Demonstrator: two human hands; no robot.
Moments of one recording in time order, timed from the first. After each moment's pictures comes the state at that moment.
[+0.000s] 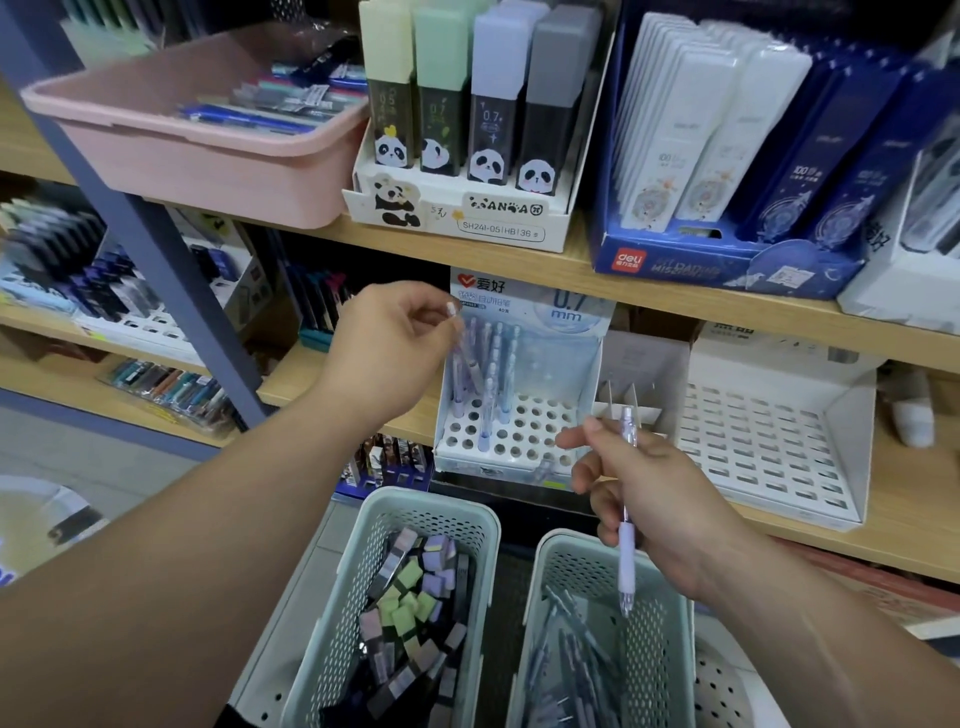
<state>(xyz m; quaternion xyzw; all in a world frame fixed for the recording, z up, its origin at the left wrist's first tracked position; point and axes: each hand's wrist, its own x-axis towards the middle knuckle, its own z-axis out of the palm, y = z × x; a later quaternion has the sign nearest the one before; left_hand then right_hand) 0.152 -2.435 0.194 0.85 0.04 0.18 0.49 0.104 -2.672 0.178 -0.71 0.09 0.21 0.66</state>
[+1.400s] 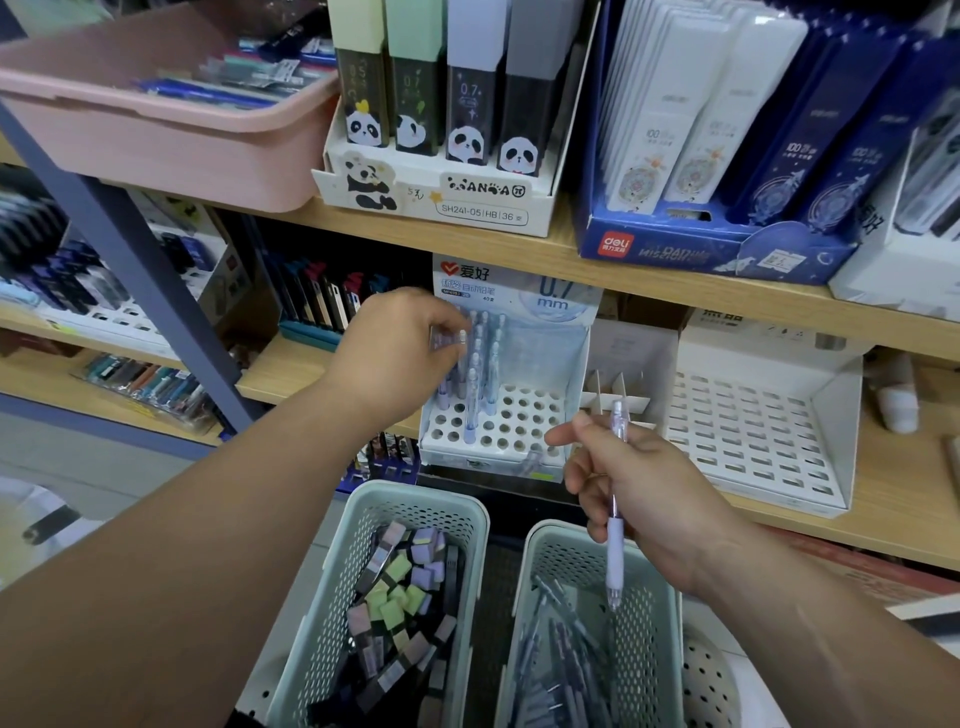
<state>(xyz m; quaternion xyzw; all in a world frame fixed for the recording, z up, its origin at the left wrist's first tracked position) 0.163 -2.442 0.180 0.94 -0.06 0.15 0.30 0.107 -2.678 0.171 -0.72 0.07 0.22 0.66</state>
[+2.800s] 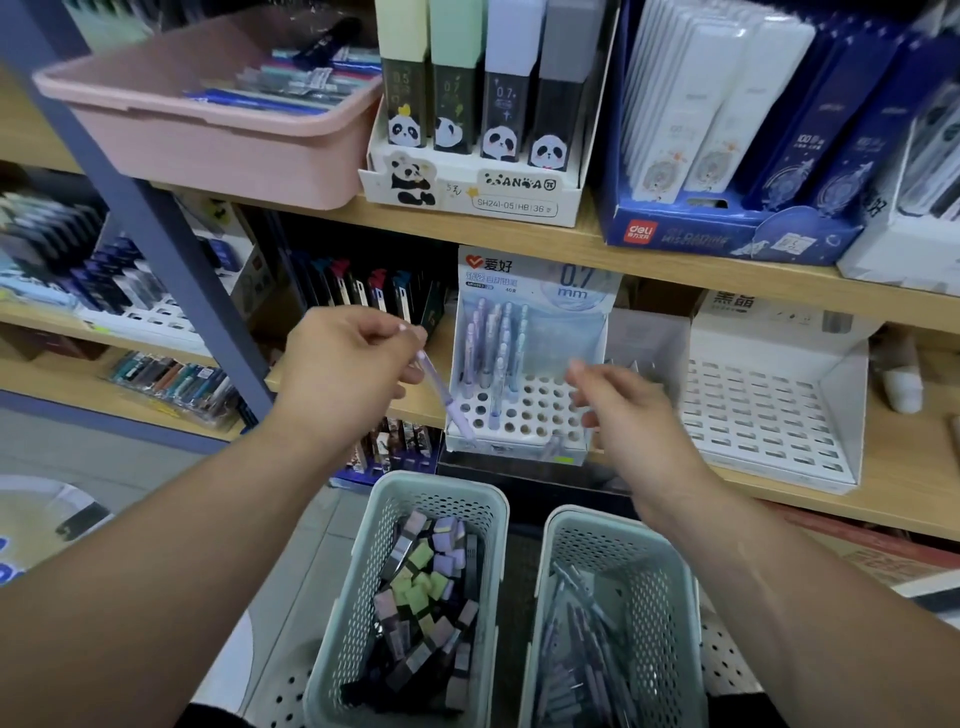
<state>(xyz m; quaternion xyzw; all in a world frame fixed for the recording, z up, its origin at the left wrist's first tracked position) 0.104 -2.414 0.194 0.79 0.14 0.14 0.58 0.114 -2.646 0.172 -0.79 0.07 0.08 0.61</state>
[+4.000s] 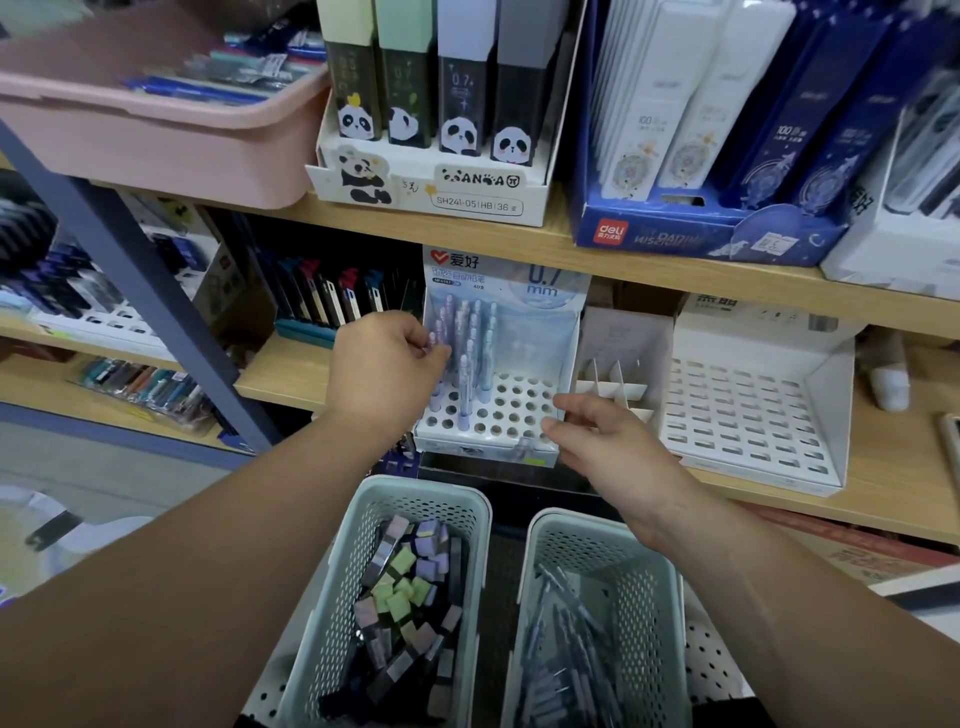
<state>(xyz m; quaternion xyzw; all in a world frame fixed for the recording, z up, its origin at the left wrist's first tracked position) 0.151 -2.446 0.158 0.91 0.09 0.18 0.37 0.133 -2.672 0.125 -0.78 0.07 0.17 0.60</state>
